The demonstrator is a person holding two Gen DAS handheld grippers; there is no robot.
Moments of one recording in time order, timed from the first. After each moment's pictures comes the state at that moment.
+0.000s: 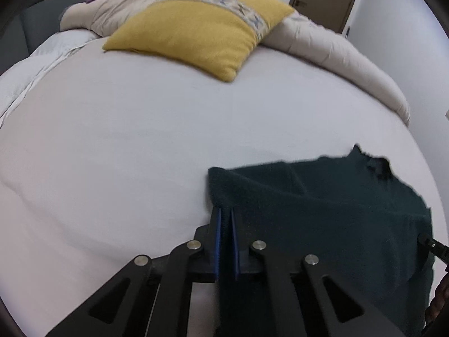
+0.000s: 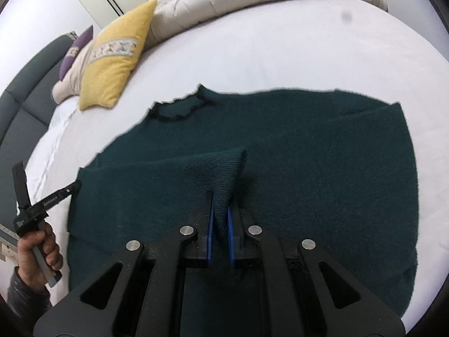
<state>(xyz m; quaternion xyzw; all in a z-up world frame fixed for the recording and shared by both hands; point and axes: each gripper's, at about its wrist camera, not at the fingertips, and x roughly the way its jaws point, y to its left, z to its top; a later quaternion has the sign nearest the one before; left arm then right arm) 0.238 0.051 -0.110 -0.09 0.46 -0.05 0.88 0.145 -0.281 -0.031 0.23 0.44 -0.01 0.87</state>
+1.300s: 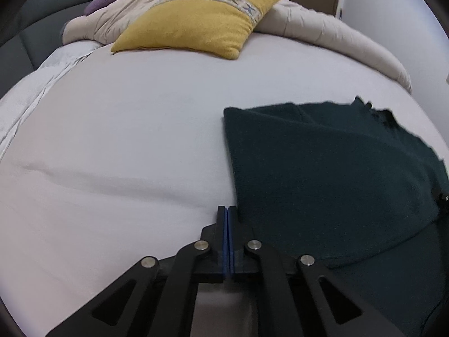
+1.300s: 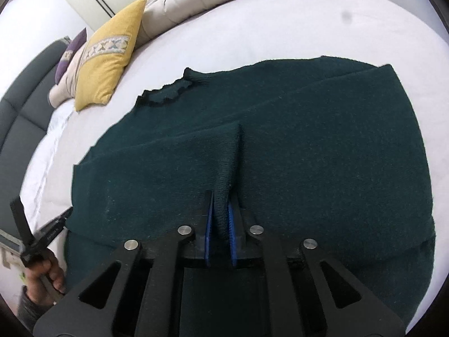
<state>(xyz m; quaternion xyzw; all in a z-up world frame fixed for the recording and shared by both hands) 0.177 0.055 -0.132 -0.02 0.46 -0.04 0.89 0.118 -0.296 -0.057 0.27 0.46 -0.02 0.85</state>
